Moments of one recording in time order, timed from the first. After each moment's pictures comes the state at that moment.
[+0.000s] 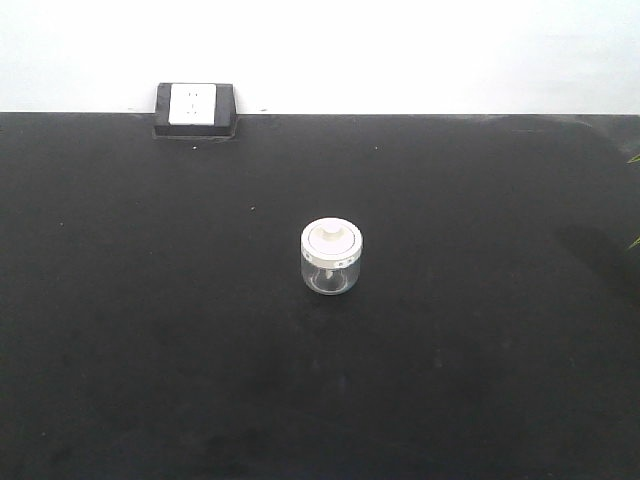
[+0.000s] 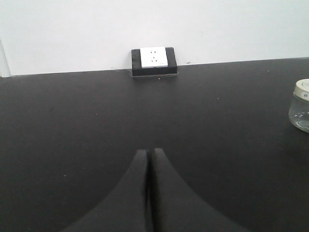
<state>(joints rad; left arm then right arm) -0.04 -0.01 0.03 0.03 0.18 -0.06 -0.05 0.17 -0.11 -0.34 0.00 0.41</state>
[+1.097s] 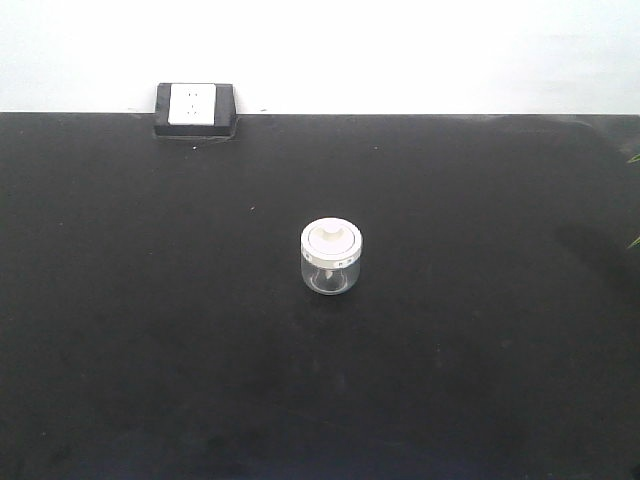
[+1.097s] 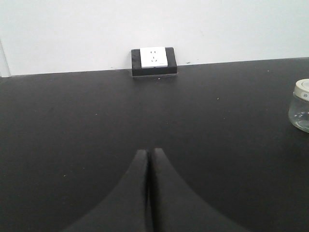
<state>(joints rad) -0.04 -0.01 0.03 0.03 0.18 -0.06 -0.05 0.09 0.02 -0.04 0.01 0.09</state>
